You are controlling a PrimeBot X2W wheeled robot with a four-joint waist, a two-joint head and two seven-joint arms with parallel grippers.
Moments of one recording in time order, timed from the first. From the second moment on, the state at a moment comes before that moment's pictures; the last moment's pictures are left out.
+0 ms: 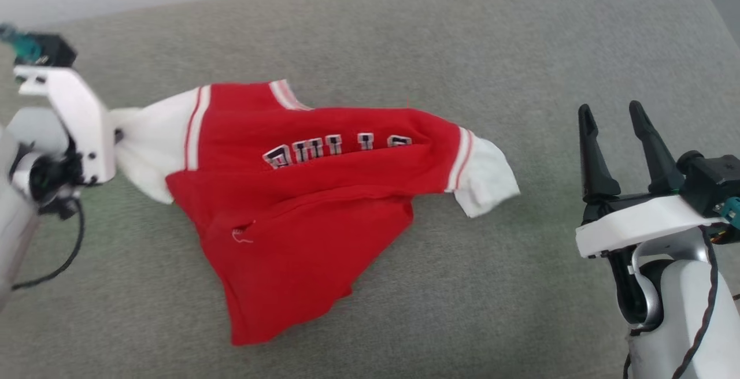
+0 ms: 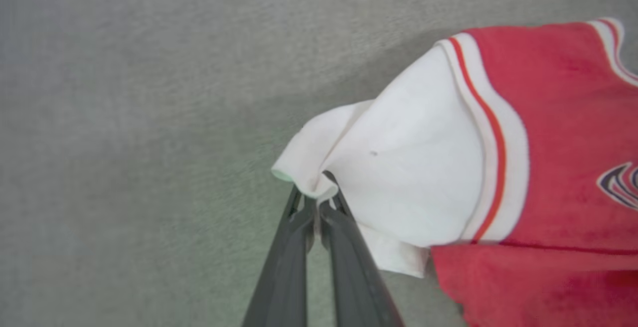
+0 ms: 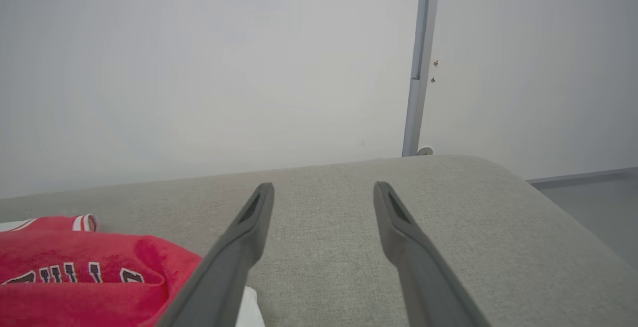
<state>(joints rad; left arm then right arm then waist) -1.03 0.65 -0.84 0.85 -1.02 -0.08 0.58 -0.30 -0.05 -0.05 0.10 0.21 0.13 -0.08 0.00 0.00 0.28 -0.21</state>
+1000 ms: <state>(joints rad) -0.84 0.77 -0.85 0.63 -1.11 0.10 0.79 -0.25 -0.05 -0.04 0.03 0.22 0.13 0.02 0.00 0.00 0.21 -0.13</state>
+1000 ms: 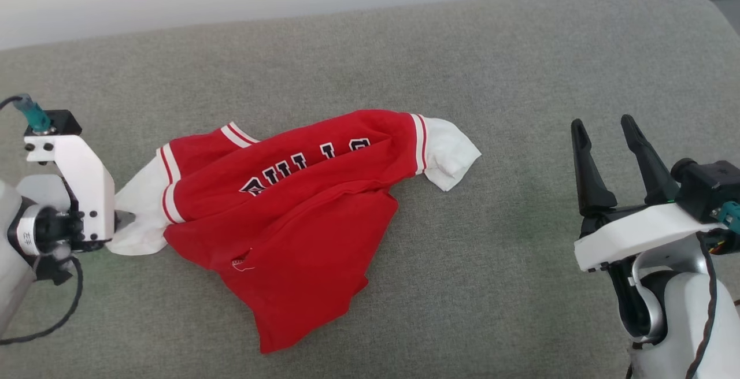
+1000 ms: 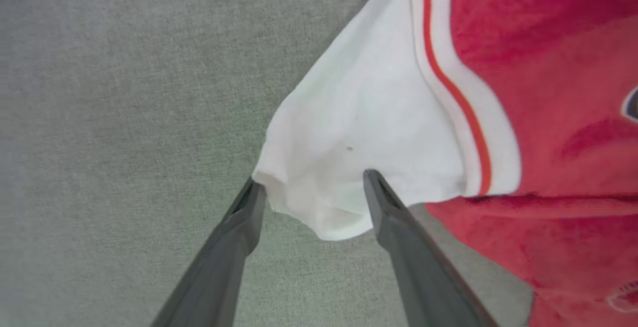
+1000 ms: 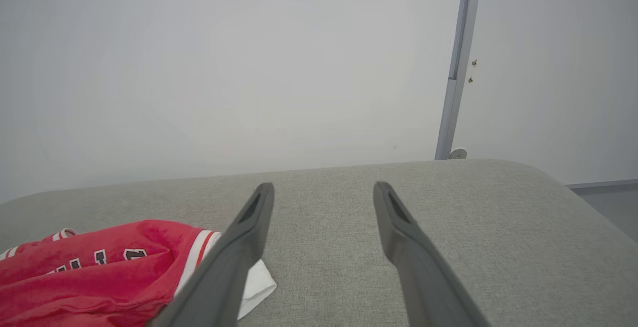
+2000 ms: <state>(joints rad) -1.02 0.56 -0.89 0.90 -1.06 -0.02 0.73 -0.53 -0.20 0.18 0.29 0.37 0.13 0.50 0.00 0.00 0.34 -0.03</state>
